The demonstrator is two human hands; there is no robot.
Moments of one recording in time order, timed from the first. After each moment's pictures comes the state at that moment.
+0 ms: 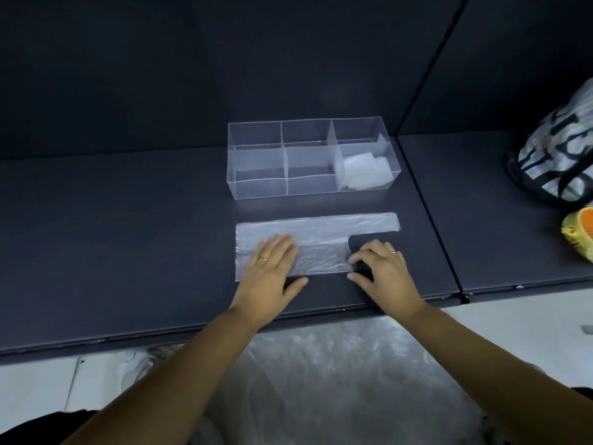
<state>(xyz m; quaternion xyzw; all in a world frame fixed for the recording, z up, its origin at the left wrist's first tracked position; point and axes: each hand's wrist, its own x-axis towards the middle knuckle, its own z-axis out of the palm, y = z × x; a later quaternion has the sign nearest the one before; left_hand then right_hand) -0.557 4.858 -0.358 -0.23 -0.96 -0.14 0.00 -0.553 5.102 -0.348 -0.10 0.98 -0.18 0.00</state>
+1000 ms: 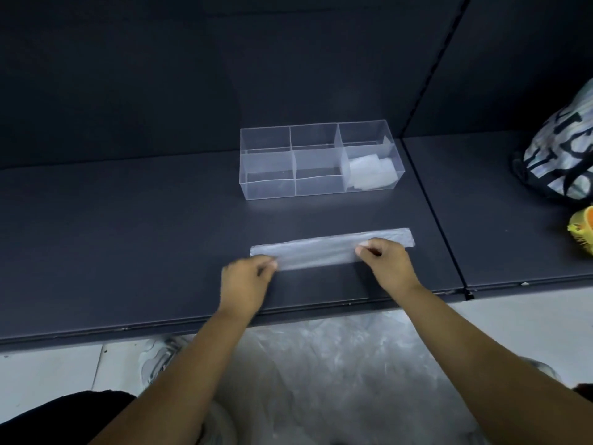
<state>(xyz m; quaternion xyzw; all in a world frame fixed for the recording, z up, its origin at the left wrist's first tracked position) -0.541 4.830 -0.329 0.03 -0.95 -0.32 -0.02 -0.566 5.087 -0.339 0.13 0.87 -0.48 0.08</state>
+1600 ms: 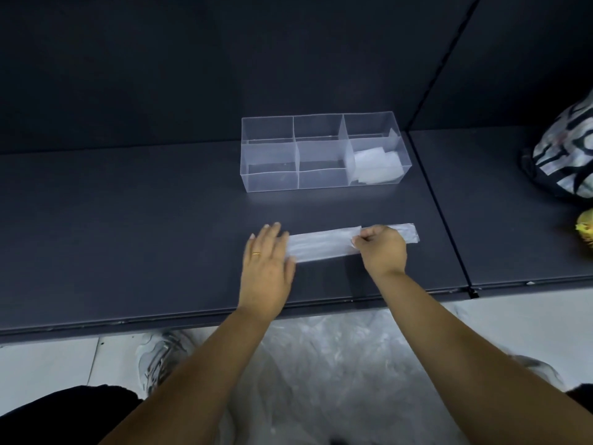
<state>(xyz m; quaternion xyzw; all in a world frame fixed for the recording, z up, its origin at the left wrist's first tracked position) -0.541 4.859 -0.354 -0.08 -0.98 -0.17 0.06 -0.586 5.062 -0.342 0.27 0.87 -0.40 0.03</state>
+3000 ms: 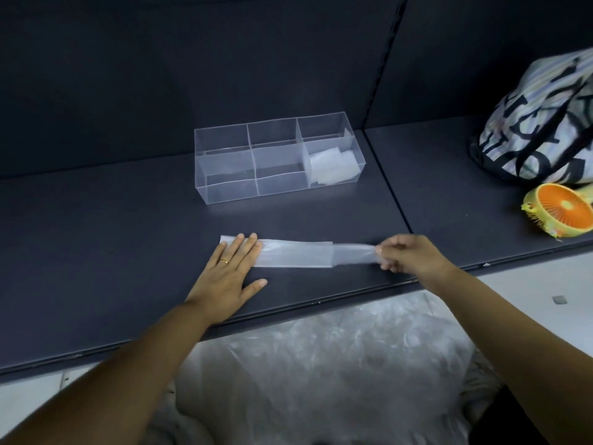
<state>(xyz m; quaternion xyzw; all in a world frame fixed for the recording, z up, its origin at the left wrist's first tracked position) -0.568 4.825 -0.368 -0.26 -0.96 0.00 -0.10 -0.556 5.183 -0.316 0.23 0.77 -0.57 0.17</state>
